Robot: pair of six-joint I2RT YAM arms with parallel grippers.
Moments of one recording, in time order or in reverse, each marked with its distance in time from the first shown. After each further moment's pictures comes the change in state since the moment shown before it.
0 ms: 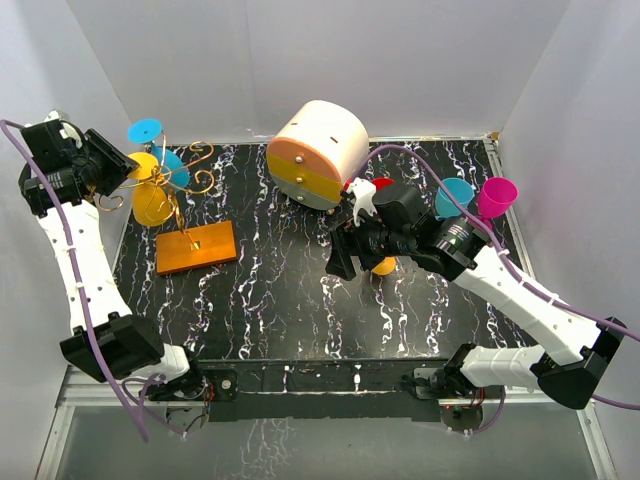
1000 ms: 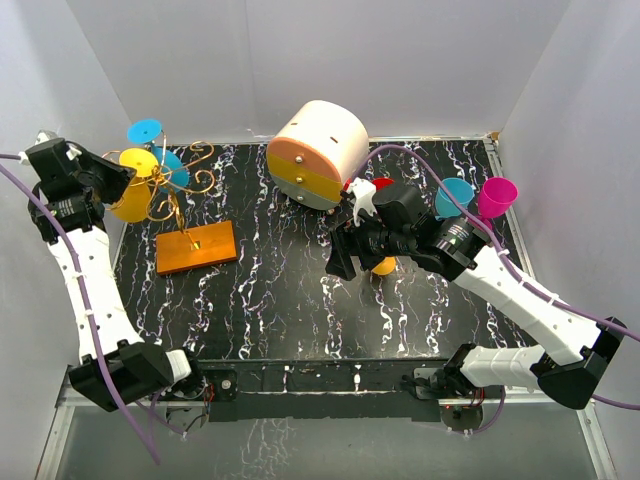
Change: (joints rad) left arm 0.000 -0.162 -0.216 0.176 -0.044 -0.256; right arm 0.000 0.000 0.000 0.000 0.000 0.000
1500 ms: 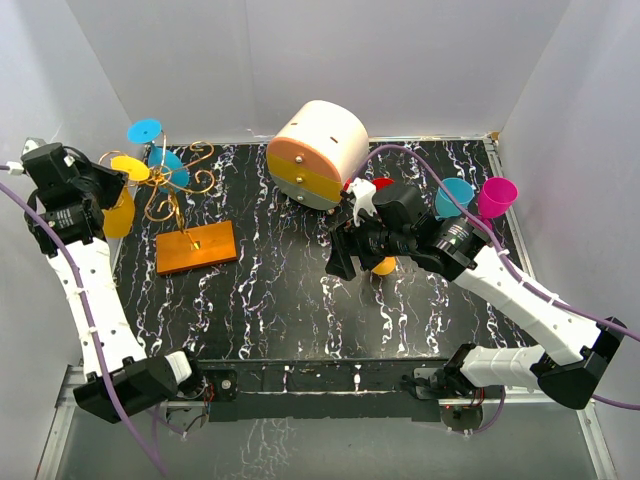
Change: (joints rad) left arm 0.000 -0.063 0.002 -0.040 -0.085 -0.058; right arm 0.000 0.000 0.000 0.000 -0.001 0.000
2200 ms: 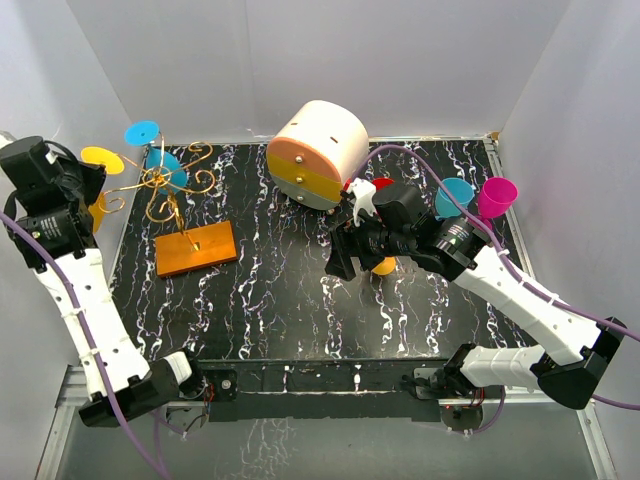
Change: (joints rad) left arm 0.002 -0.021 0.189 -0.135 -0.143 0.012; right arm 0.000 0.000 0.000 0.000 -0.007 0.008
